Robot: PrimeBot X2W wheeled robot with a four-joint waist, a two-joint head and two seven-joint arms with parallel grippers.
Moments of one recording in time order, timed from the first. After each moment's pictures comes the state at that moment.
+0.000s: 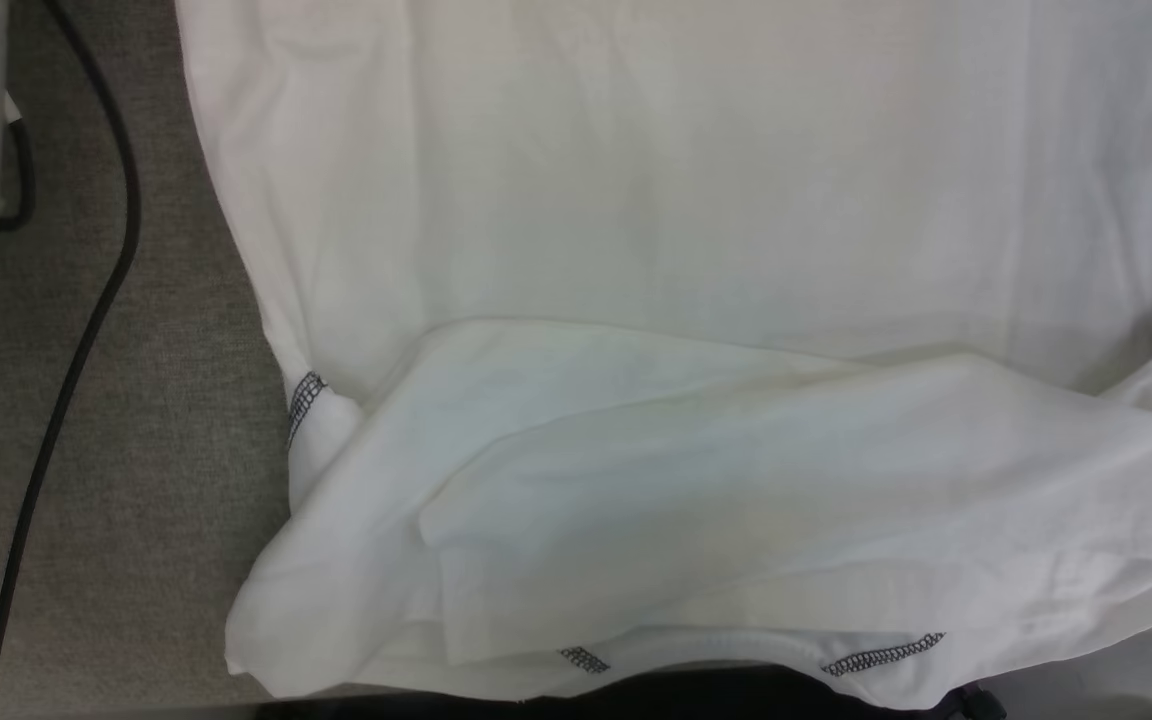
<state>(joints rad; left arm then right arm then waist) -1.39 0.40 -0.37 0.44 -0.42 -0.06 0.43 -1.51 -0.05 -0.28 0.60 -0.17 0.13 0.81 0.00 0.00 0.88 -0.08</state>
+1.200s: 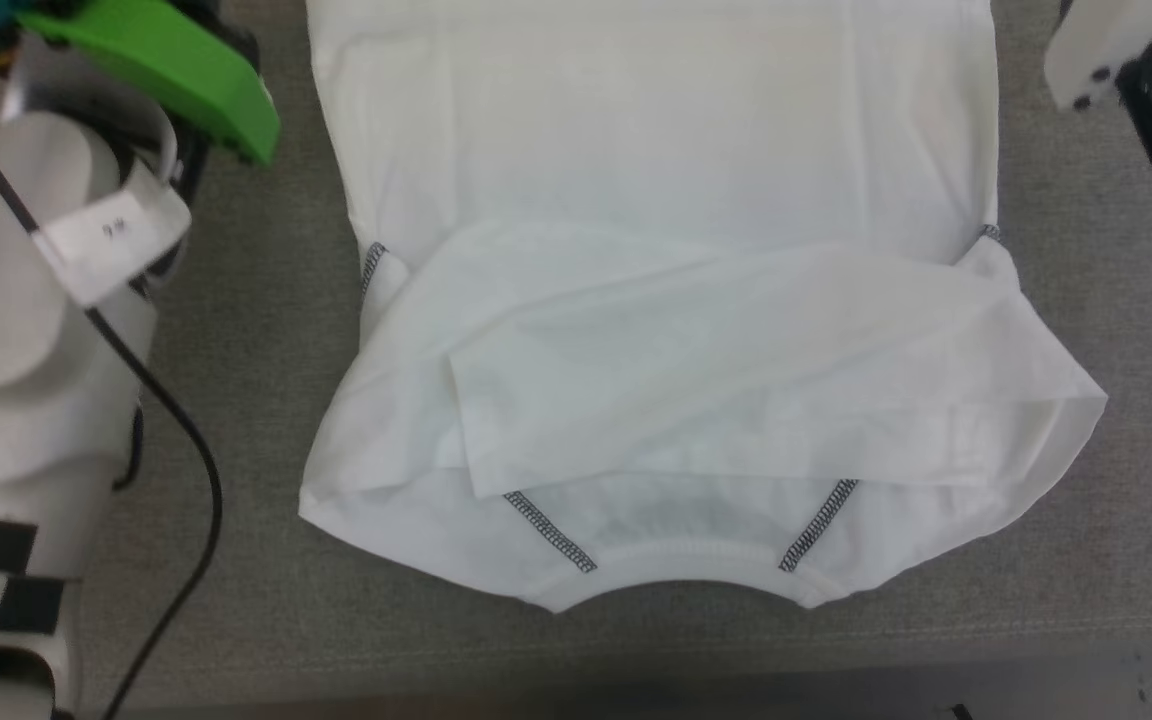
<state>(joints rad) -1.02 0.42 -0.42 0.44 -0.44 -0.10 -0.15 -1.01 -0.25 0.07 0.44 0.14 0.13 0.19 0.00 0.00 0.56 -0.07</state>
